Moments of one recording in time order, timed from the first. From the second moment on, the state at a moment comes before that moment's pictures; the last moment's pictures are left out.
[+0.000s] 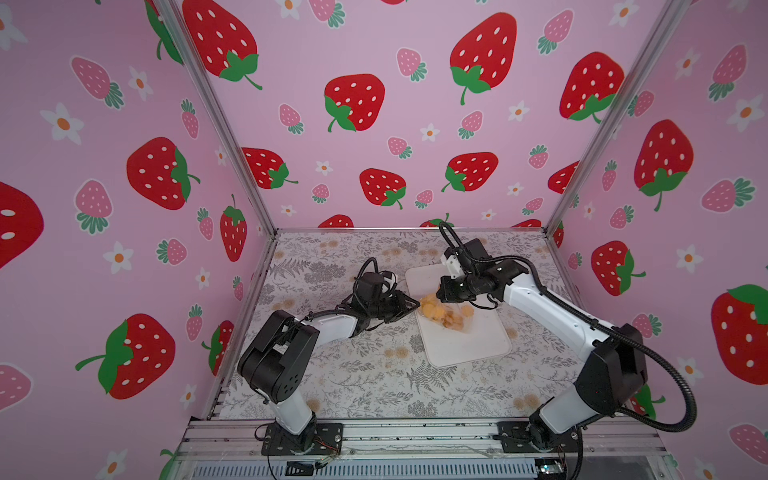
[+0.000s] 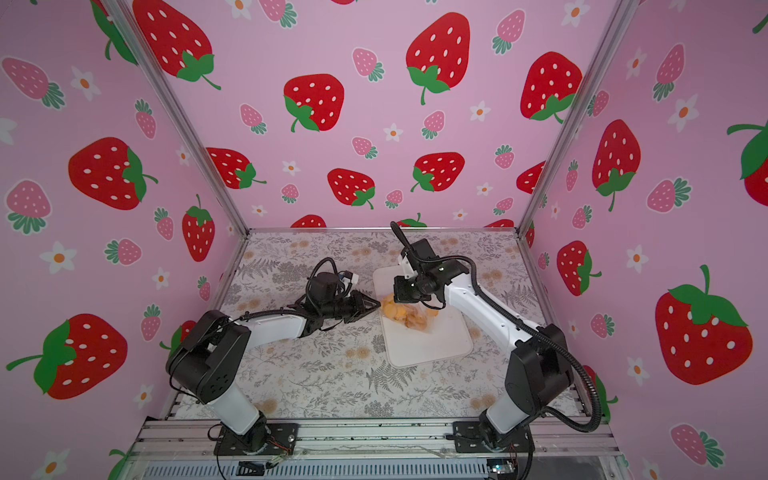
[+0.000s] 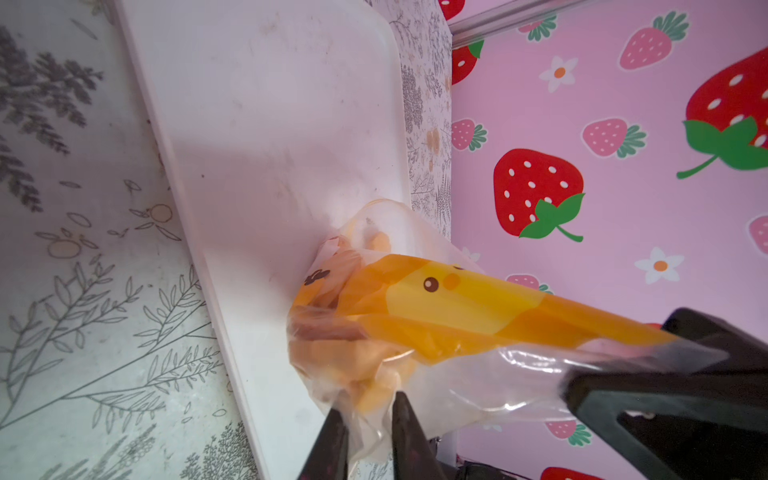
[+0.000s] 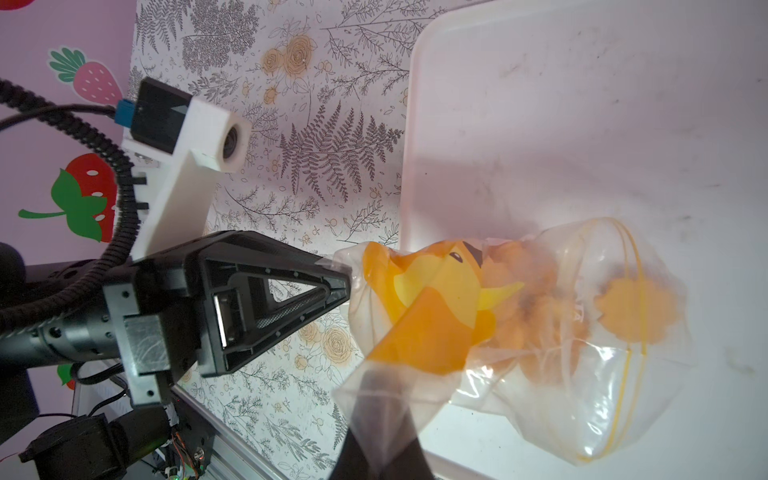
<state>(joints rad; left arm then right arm) -0.51 1.70 0.84 0.31 0.61 -0.99 0.66 1.58 1.37 -0.77 -0.24 0.43</state>
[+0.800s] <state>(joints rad) -0.51 1.78 1.20 0.11 0.64 -0.90 0.56 1.54 1.35 -0.72 -0.29 0.43</state>
